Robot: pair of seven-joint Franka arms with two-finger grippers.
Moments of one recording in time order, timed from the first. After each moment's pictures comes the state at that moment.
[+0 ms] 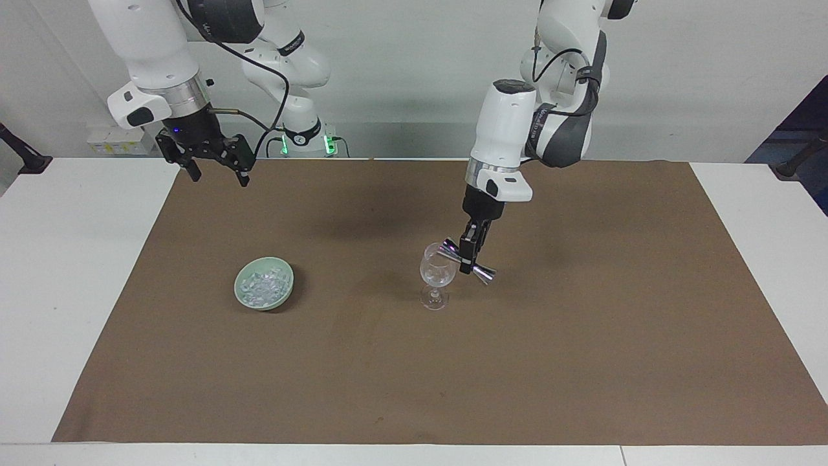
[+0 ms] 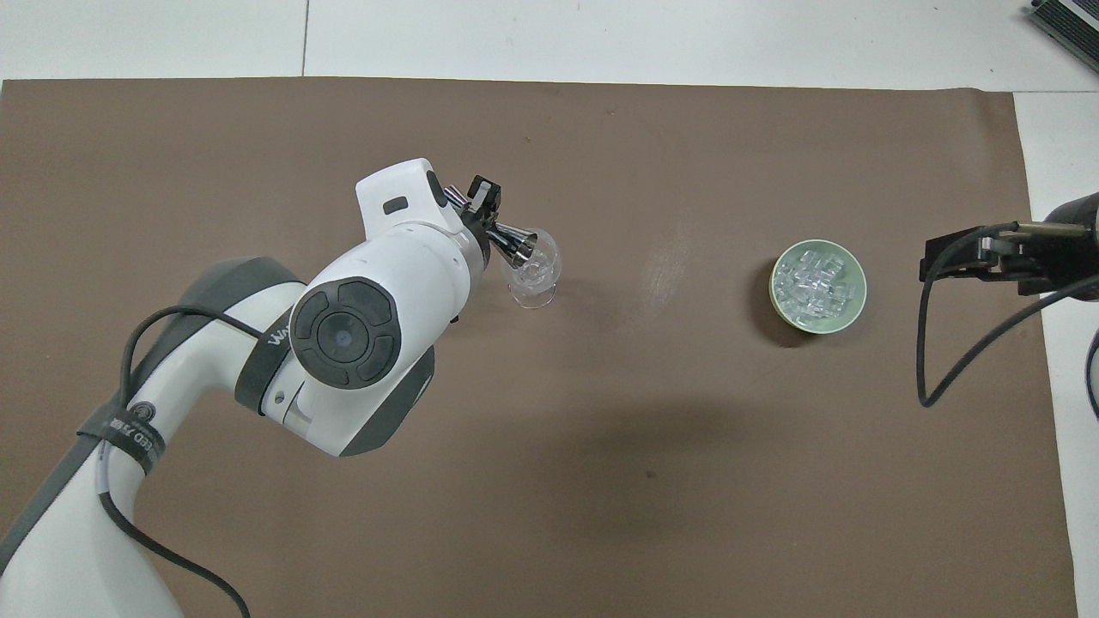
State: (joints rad) left arm -0.51 0.20 -0.06 -1.86 0.18 2.58 -1.72; right arm -0.08 -0.02 0.09 -1.61 -0.01 1.63 0.17
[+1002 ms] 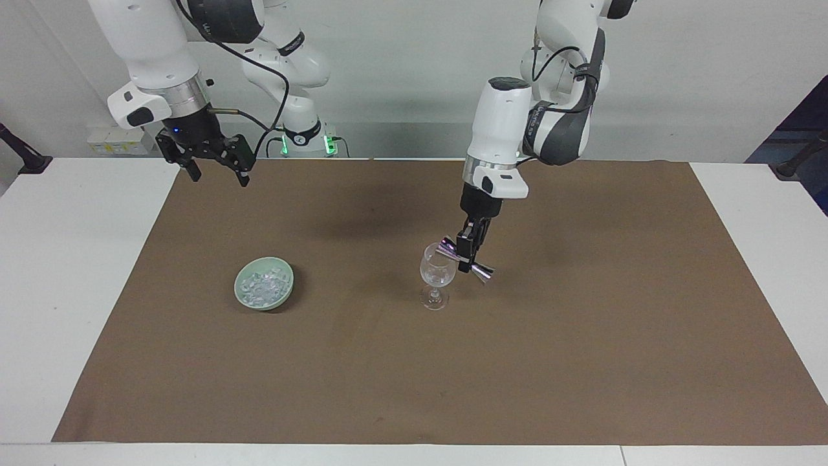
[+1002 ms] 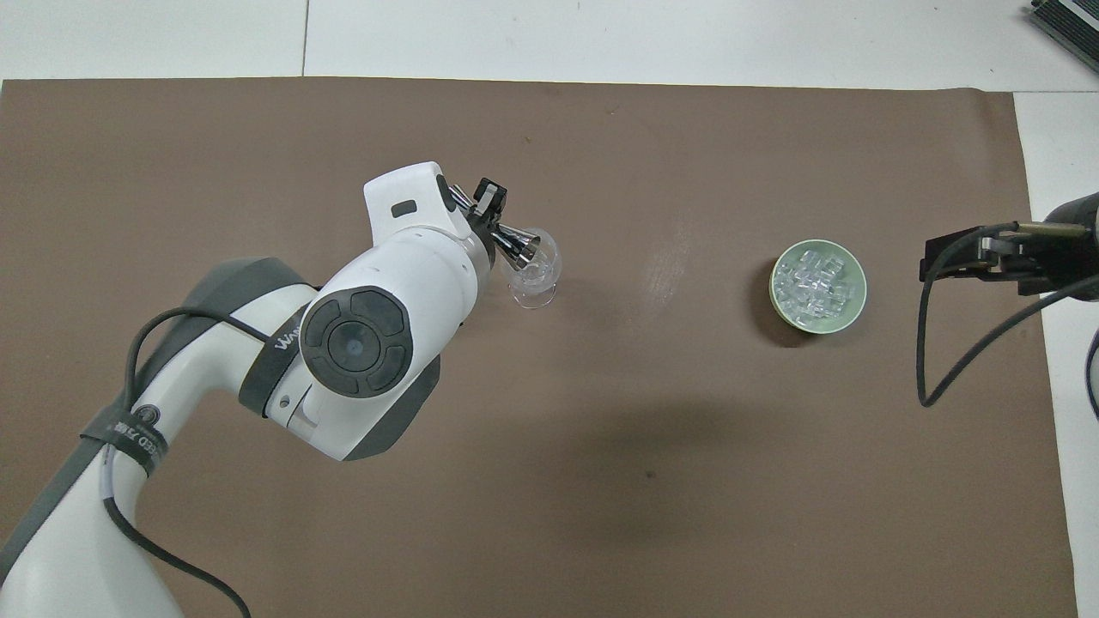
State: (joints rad) left arm -0.52 0.19 -0.06 -1.86 0.21 2.58 -1.72; right arm -0.08 -0.02 0.09 -1.61 -0.01 1.63 0.17
